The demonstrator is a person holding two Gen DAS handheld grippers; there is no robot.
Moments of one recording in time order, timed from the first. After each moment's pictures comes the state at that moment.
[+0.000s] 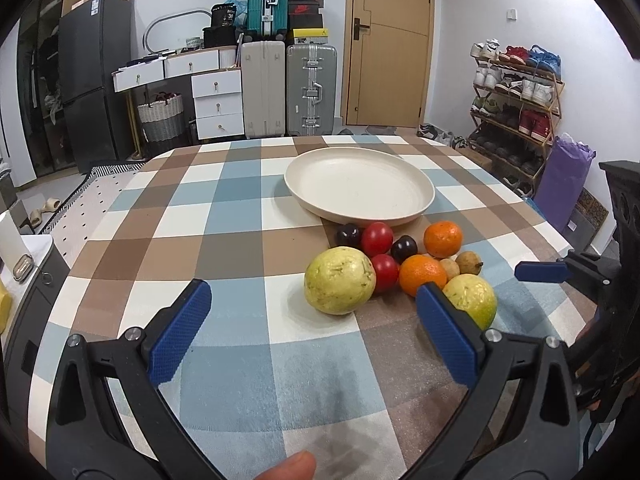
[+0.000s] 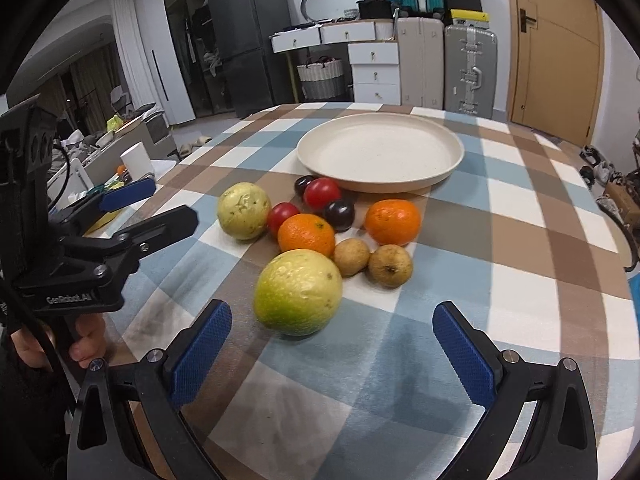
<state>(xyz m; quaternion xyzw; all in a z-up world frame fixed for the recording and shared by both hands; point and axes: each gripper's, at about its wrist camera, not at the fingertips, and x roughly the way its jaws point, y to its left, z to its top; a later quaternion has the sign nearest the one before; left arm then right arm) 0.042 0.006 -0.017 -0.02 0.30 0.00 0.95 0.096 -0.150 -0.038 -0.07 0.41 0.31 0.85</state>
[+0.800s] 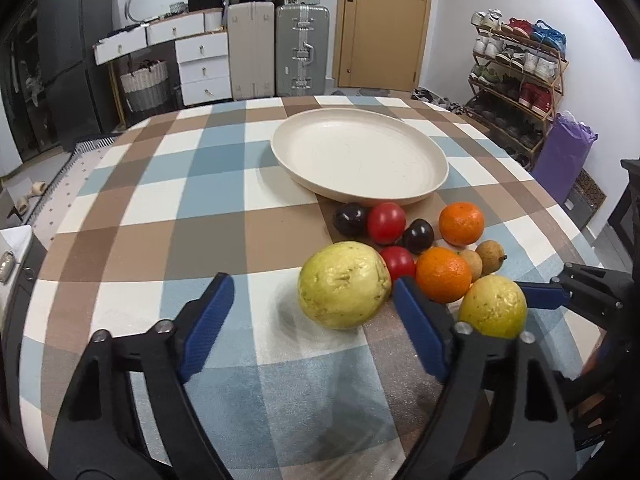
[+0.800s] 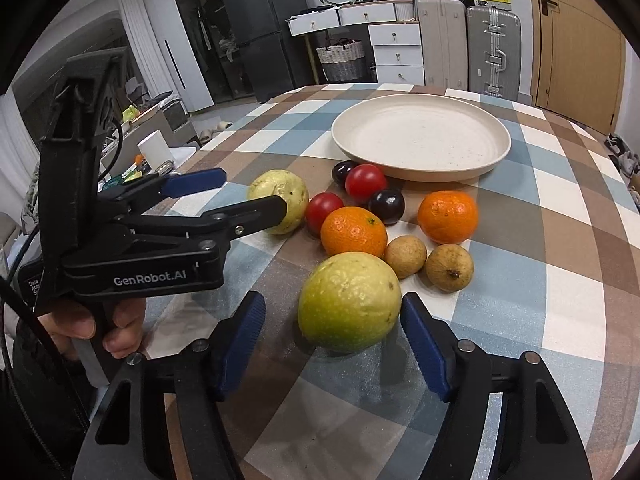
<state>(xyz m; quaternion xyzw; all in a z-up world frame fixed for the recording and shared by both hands) 0.099 0.009 -0.040 -0.03 0.38 -0.03 0.93 0.106 -0.122 -0.046 -0.06 0.44 0.35 0.83</state>
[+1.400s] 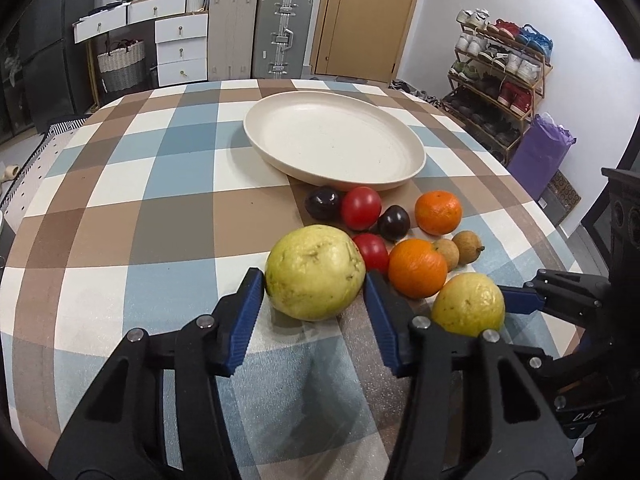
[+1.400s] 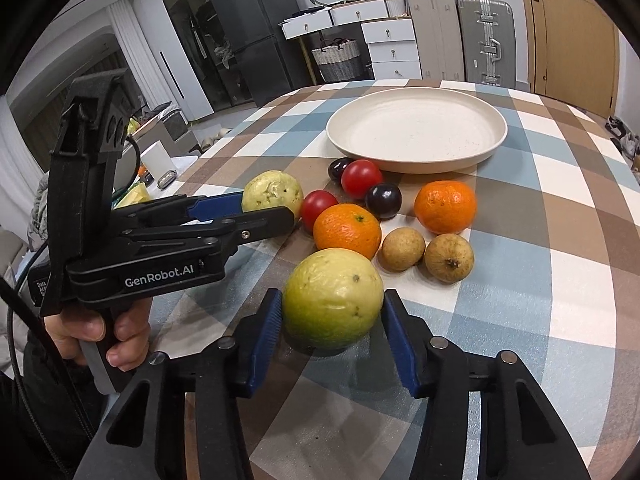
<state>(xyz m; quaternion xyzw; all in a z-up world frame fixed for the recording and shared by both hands) 0.103 0.009 -0.048 -0.06 0.39 -0.07 0.91 0.108 -0.131 -0.049 -0.02 0.45 0.35 0.82</state>
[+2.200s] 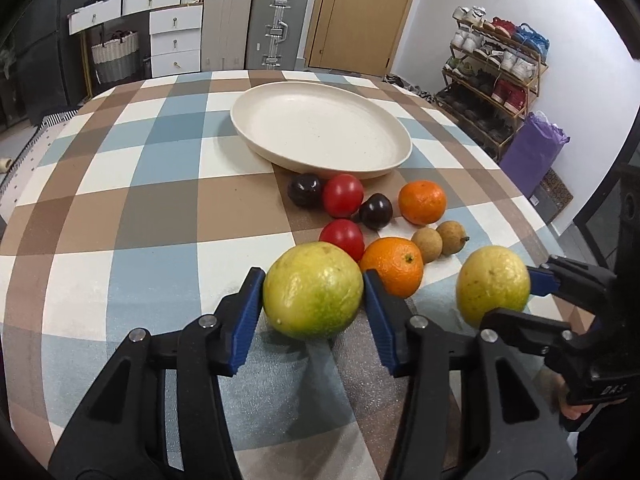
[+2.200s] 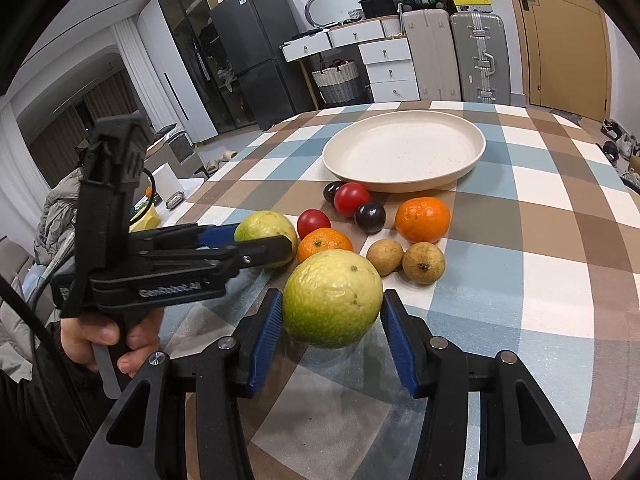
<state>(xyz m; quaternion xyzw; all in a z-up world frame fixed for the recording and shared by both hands) 0.096 0.000 -0.049 -0.07 0.41 -0.08 0.91 0.097 -0.155 -0.033 0.00 0.41 0.35 0.84</state>
